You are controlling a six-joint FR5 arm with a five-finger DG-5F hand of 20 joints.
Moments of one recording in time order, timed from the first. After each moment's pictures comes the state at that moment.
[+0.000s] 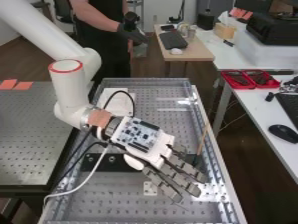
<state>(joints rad) 1.47 -2.16 -1.74 -2.47 -1.18 -0.41</state>
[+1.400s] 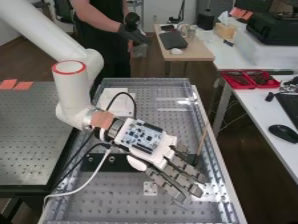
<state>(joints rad) 1.47 -2.18 -1.71 -2.49 -1.20 -0.41</state>
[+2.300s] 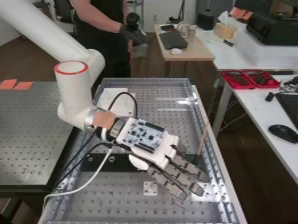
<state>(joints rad) 1.48 -2.19 -1.70 -2.49 -1.19 -0.41</state>
